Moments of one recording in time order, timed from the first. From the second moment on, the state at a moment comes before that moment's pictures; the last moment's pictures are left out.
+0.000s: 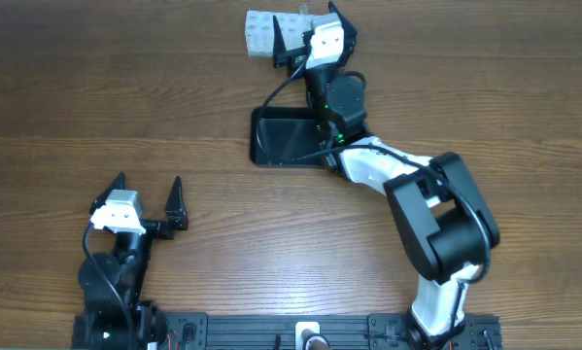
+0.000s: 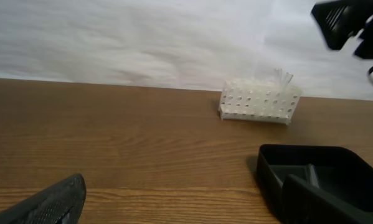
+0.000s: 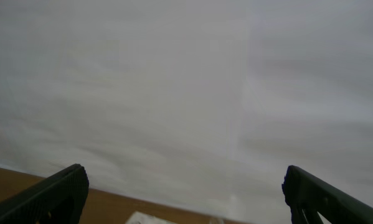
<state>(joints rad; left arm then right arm) 0.06 0.01 0.01 -0.06 0.16 -0.10 0.47 2.01 1.06 1.16 0.24 -0.05</state>
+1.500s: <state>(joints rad) 0.06 0.01 0.01 -0.06 0.16 -0.10 0.50 2.41 1.54 0.79 0.58 0.11</state>
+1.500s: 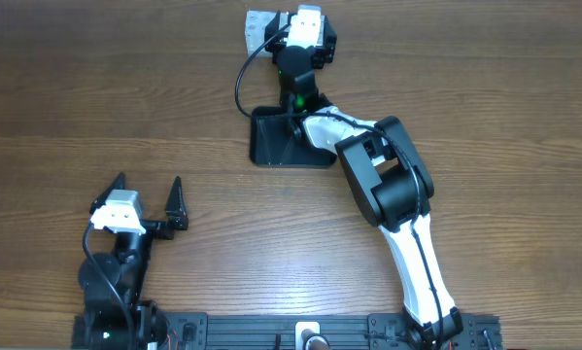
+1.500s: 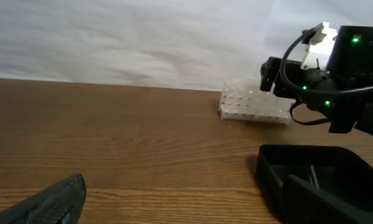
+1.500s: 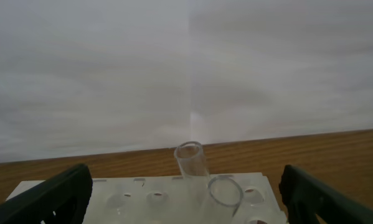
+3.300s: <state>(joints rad) 0.06 0.01 0.01 -0.06 0.16 -0.10 0.48 2.42 1.57 0.72 0.56 0.14</state>
